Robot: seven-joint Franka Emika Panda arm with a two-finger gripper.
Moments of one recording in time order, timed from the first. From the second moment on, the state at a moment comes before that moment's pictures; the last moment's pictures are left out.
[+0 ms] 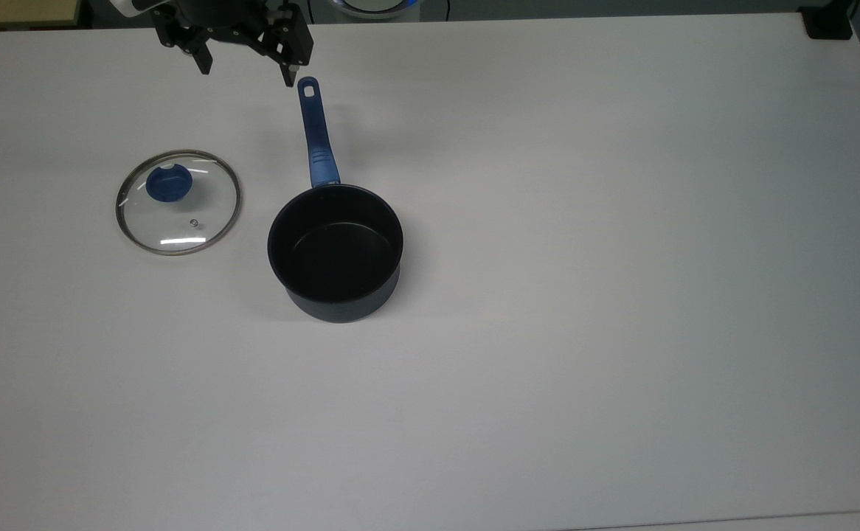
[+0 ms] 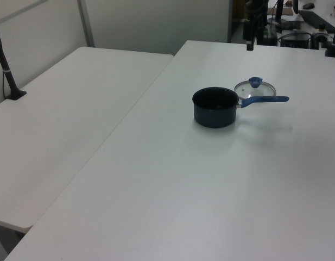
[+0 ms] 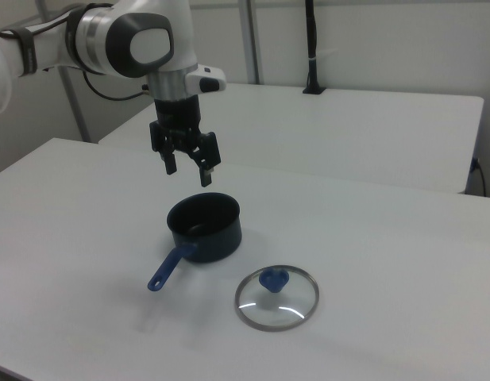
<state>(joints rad) 0.00 0.10 -0.14 -1.60 0.00 1.63 -0.01</state>
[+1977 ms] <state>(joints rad) -0.14 0.38 -0.25 -1.76 0.00 2.09 -0.38</state>
